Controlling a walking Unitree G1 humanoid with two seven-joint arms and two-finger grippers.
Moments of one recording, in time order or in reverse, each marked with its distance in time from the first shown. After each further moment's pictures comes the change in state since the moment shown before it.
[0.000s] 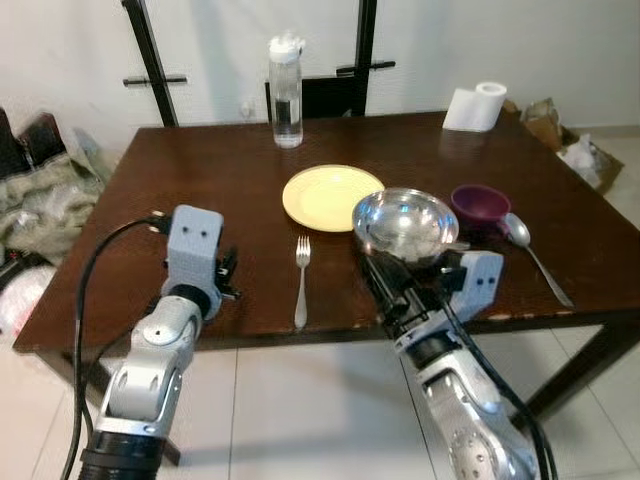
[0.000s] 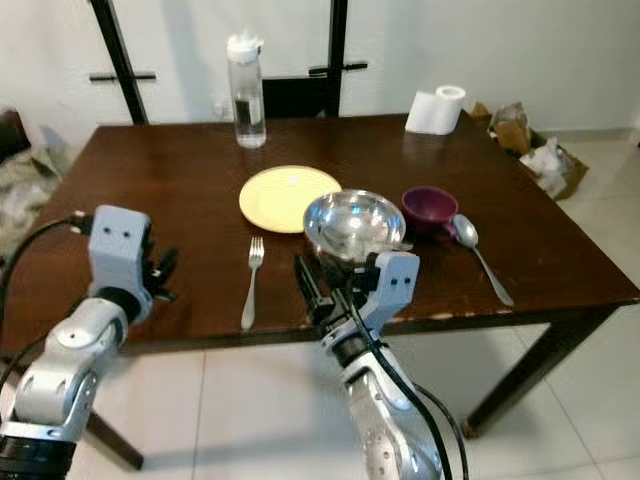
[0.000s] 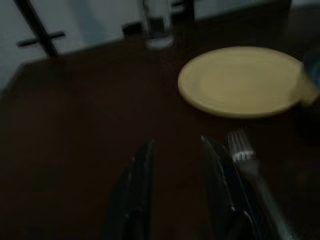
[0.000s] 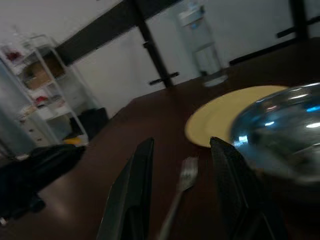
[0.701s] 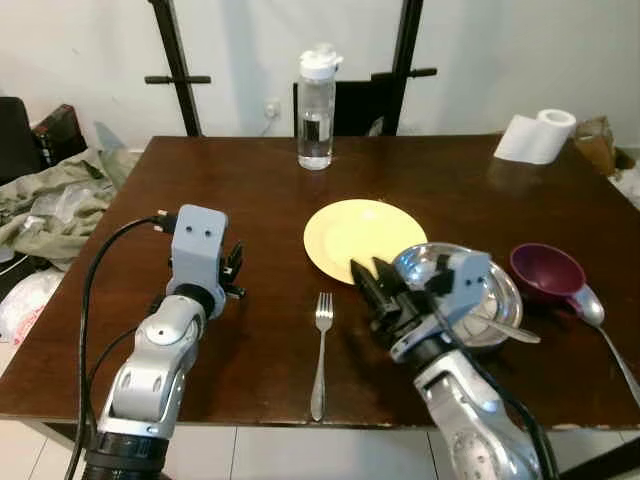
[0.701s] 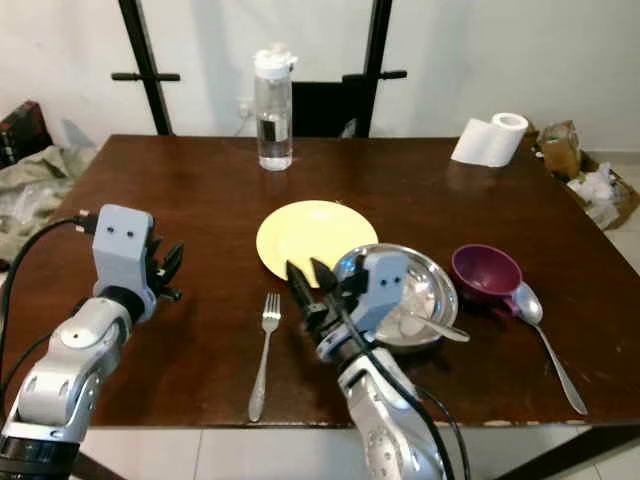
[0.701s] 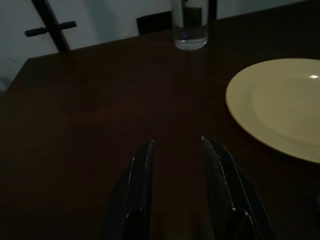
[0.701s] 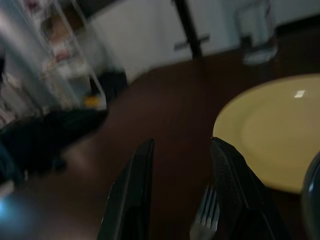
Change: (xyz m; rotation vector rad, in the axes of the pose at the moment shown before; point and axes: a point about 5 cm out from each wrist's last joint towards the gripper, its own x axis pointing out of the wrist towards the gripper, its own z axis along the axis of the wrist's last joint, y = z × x) left arm -0.002 -0.003 -0.004 -0.007 0.021 -0.032; right arm -0.003 0.012 -0.020 -0.049 0.170 0.097
